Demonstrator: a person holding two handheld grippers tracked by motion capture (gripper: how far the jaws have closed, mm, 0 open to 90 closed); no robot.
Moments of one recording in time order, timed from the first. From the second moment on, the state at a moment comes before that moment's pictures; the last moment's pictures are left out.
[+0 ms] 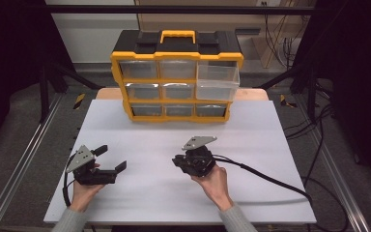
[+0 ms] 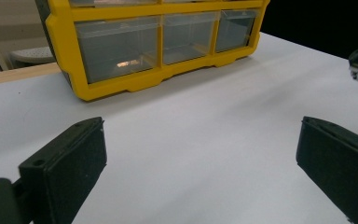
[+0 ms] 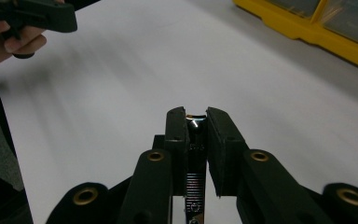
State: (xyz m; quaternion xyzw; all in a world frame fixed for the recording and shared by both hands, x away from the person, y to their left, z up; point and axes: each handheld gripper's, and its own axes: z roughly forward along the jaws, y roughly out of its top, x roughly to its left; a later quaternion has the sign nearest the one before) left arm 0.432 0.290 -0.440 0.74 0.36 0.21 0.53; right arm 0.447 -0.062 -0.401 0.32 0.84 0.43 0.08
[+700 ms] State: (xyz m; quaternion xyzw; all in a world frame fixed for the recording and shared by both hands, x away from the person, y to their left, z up) left arm 0.432 0.291 -0.440 0.74 0.36 0.21 0.53; right arm 0.446 -0.099 -0.351 0.33 0.80 0.48 0.12
